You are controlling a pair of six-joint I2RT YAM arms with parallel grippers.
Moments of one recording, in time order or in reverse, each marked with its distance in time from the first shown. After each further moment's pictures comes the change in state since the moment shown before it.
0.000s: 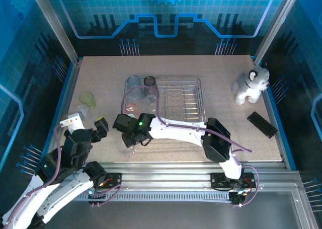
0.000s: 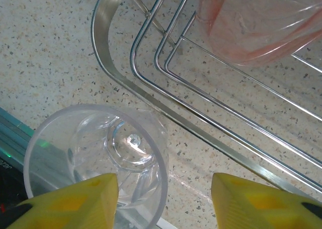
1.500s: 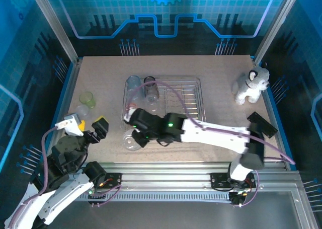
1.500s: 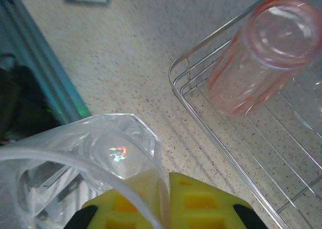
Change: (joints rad) left arm 0.000 -0.127 -0.037 0.203 0.182 0.093; right arm 0.008 -0.455 -0.275 0.167 0.000 -0.408
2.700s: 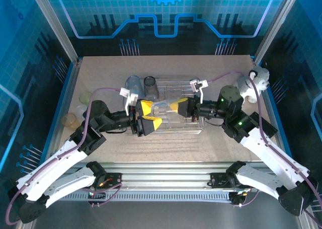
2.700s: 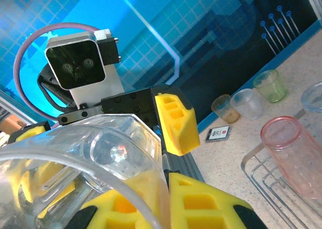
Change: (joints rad) left arm 0.000 0.623 0.068 0.887 1.180 0.011; right arm -0.650 -0.625 -0.599 0.786 -0.940 0.406
